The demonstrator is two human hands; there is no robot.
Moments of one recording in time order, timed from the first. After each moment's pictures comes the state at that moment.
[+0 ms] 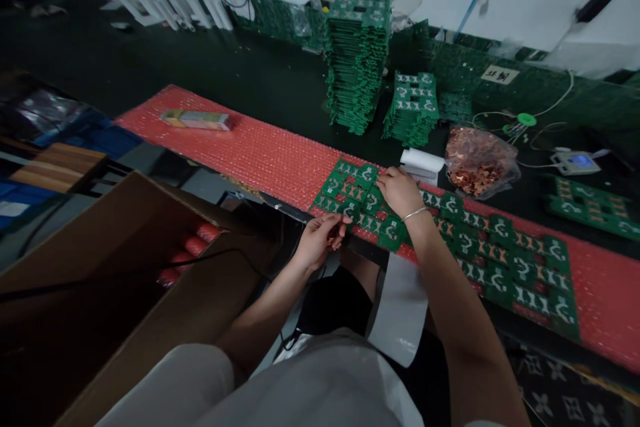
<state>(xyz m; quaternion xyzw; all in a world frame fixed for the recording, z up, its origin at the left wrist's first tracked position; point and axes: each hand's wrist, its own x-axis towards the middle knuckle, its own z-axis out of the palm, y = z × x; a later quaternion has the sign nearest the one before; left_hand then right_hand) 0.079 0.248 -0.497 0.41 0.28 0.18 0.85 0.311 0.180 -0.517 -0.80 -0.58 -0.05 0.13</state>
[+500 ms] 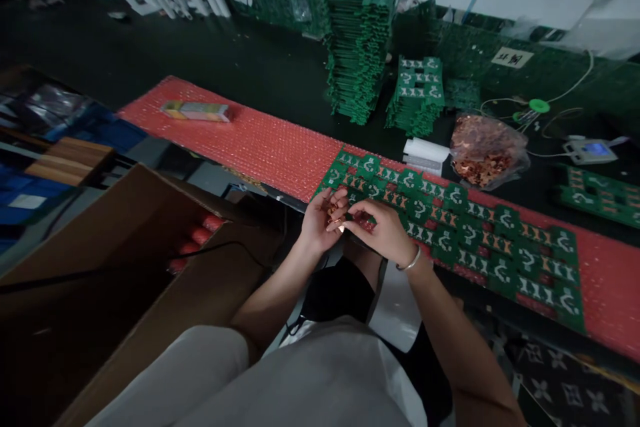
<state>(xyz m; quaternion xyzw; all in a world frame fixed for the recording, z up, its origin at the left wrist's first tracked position) 0.098 0.262 -0.493 0.09 0.23 0.15 0.96 0.203 0.137 -0.479 -0.69 -0.55 0.16 0.43</state>
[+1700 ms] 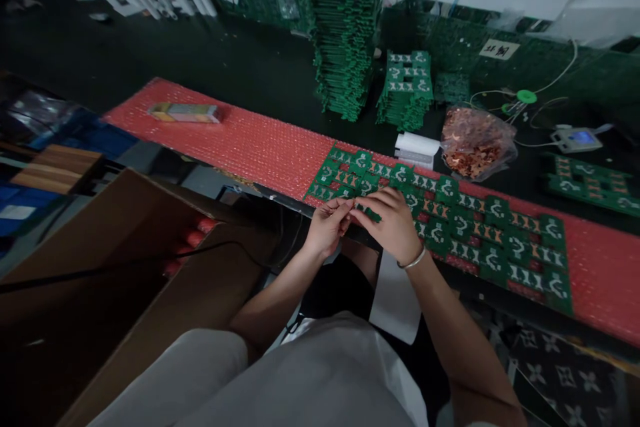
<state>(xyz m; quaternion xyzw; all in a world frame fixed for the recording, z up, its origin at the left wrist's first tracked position) 0.106 0.225 -0.504 0.40 0.27 0.22 0.85 0.212 0.122 -0.472 -0.73 -0.57 -0.04 0.38</state>
